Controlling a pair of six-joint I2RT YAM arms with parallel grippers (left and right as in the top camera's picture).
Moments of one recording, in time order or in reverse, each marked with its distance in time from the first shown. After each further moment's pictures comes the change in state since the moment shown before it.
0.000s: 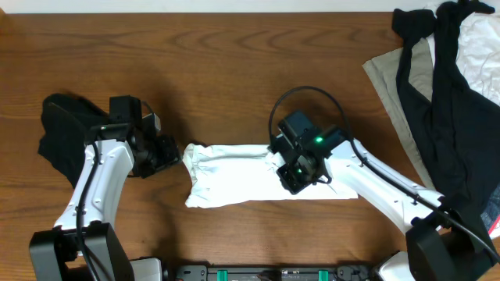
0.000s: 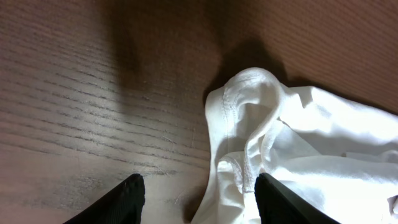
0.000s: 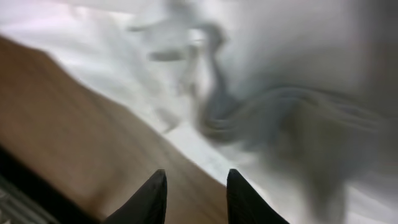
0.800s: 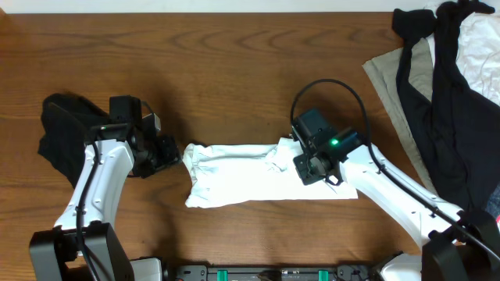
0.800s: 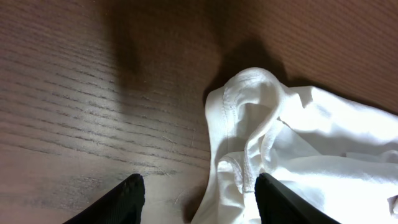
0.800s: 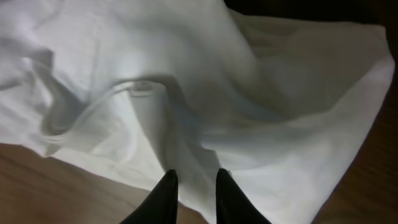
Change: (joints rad) left arm 0.000 0.000 0.000 0.000 0.000 0.000; right arm -0.046 -0.086 -0.055 0.026 0.280 0.145
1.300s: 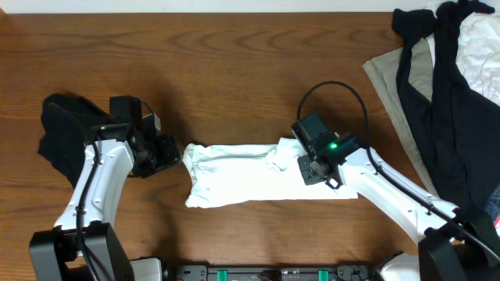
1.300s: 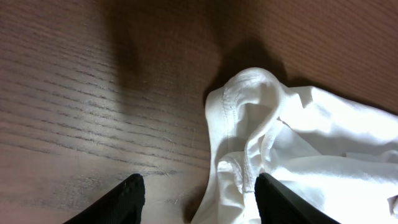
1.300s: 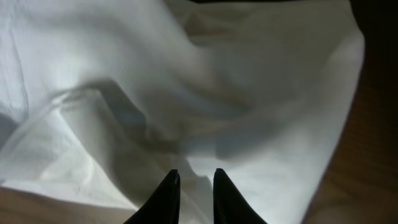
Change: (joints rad) left arm 0.000 0.000 0.000 0.000 0.000 0.000; right arm 0.000 0.014 -0.046 0.054 0.080 0.092
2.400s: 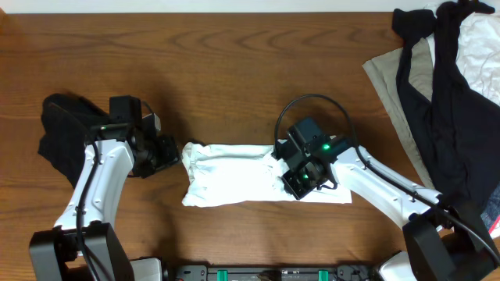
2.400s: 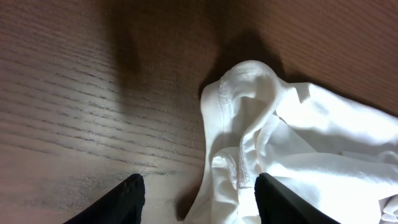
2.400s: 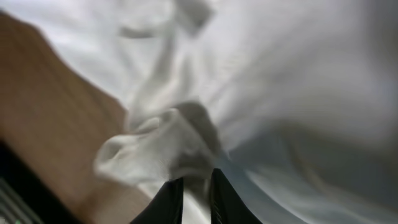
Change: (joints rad) left arm 0.000 0.000 0.000 0.000 0.000 0.000; right arm 0.006 0.063 -0.036 0.071 -0.484 -0.337
